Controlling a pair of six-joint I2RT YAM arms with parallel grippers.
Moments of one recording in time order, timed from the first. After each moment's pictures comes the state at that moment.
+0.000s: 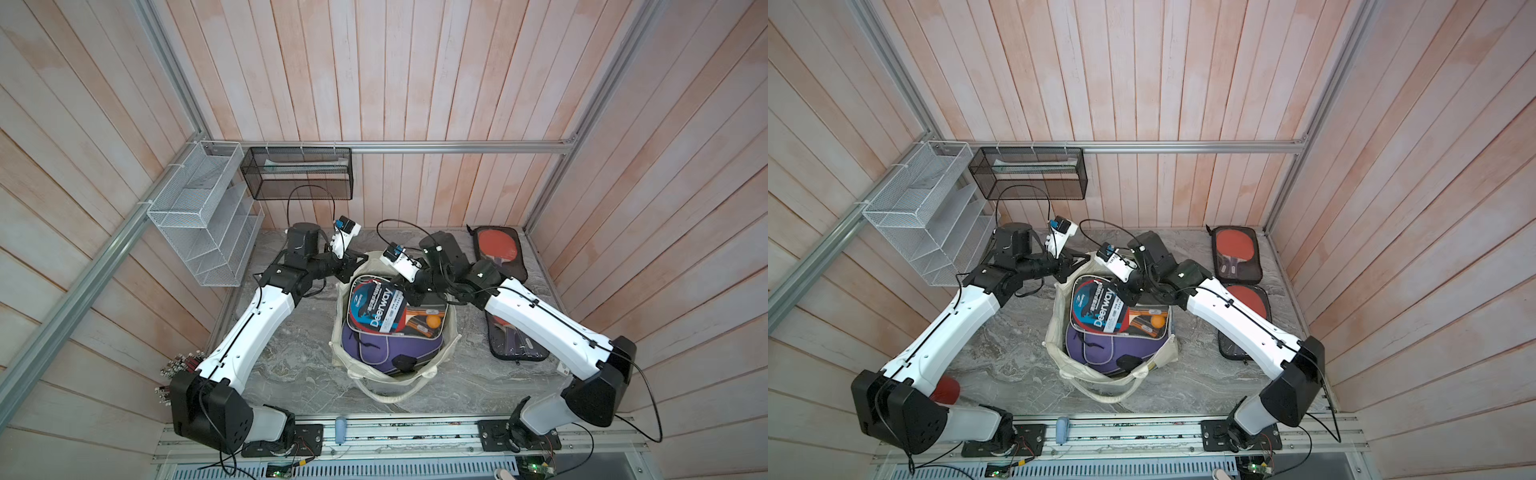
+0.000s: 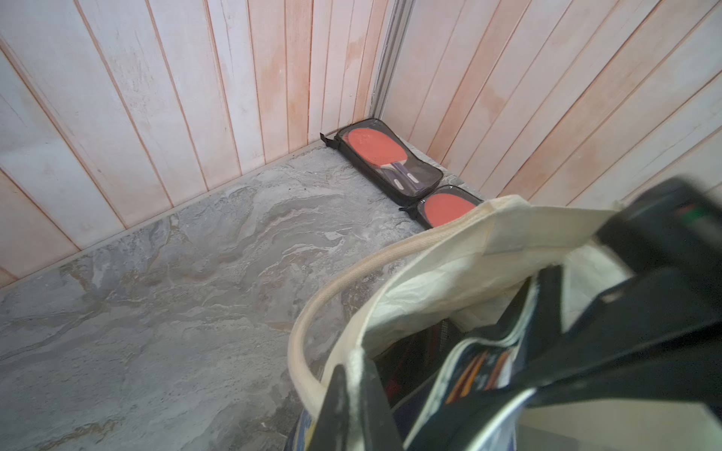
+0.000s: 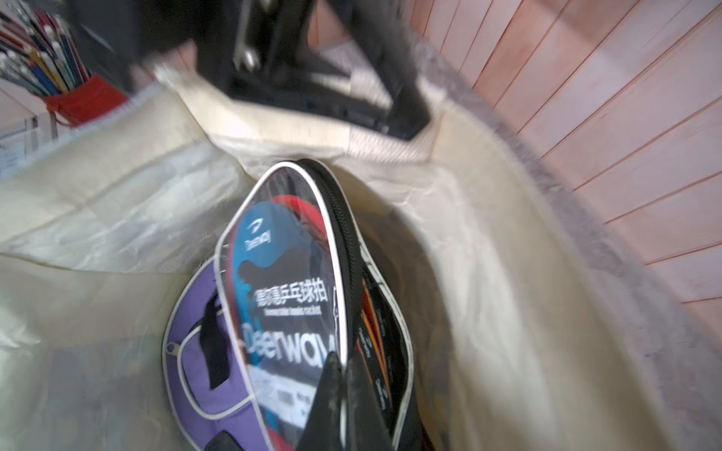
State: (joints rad) left arm -0.29 1.39 1.32 -0.41 0.59 0.11; right arm 0.80 1.50 1.56 -0.68 -0.20 -0.22
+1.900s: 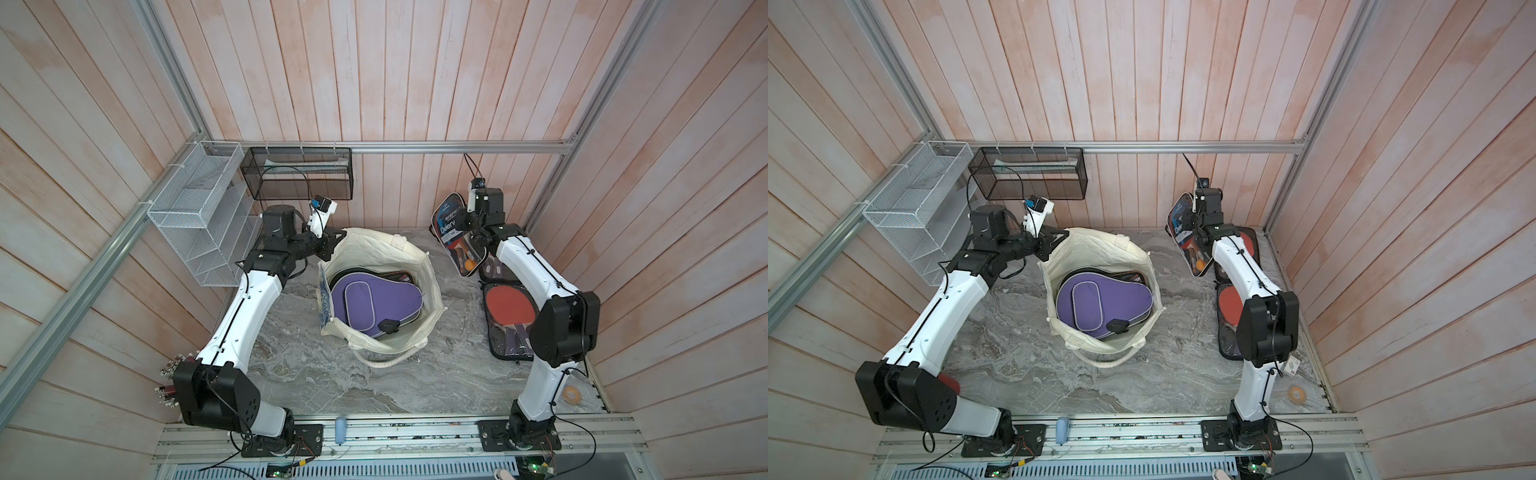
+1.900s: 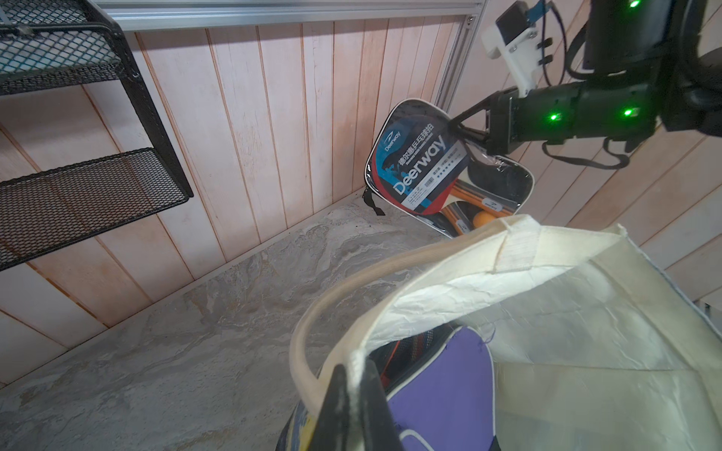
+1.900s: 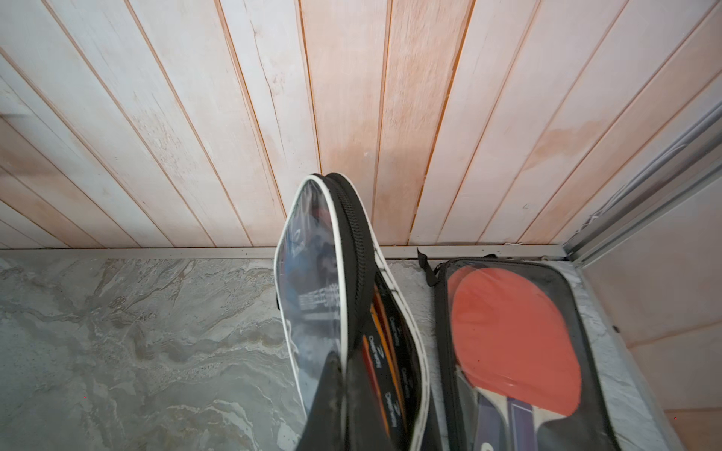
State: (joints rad) left arm -0.13 1.47 1.44 -0.38 0.63 0.17; right arm 0.25 1.92 1.76 -0.30 0.13 0.15
